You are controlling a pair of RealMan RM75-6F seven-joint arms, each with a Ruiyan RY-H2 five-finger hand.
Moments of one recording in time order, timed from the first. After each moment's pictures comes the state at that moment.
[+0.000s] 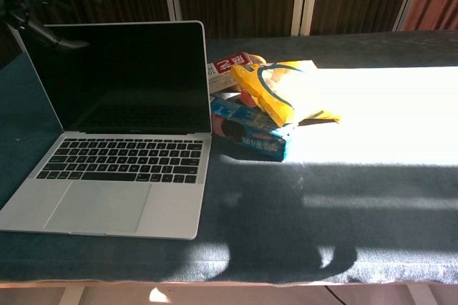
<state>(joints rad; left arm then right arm) -0.69 -1.21 -0.27 -1.61 1.16 0.94 -0.07 0.01 -1.07 -0.08 -1.67 -1.69 1.49 -0.11</state>
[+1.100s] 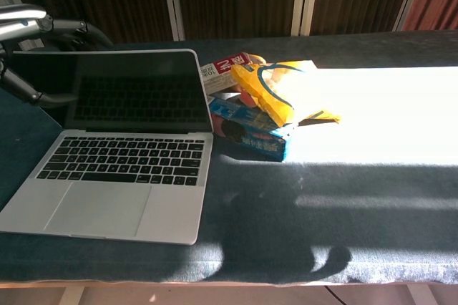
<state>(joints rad) -0.60 -1.12 -0.09 -1.85 1.38 1.06 0.13 -0.01 -1.07 -0.08 -1.65 -1.72 1.53 -0.10</state>
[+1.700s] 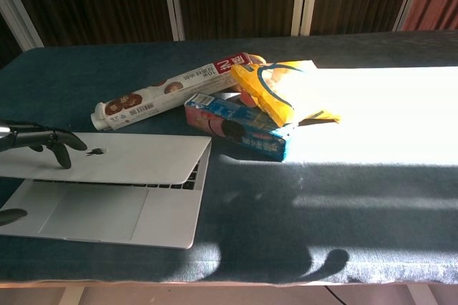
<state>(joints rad) -0.48 -1.08 0.14 -1.88 1.57 1.05 0.24 -0.01 -1.08 -0.09 -1.66 -1.73 1.53 -0.11</state>
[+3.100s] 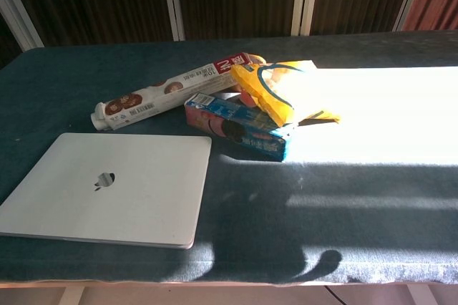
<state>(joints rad) -0.18 -1.02 0.24 -1.76 1.85 1.62 -0.02 -0.02 -1.08 -0.09 -1.66 -1.75 1.54 -0.11</state>
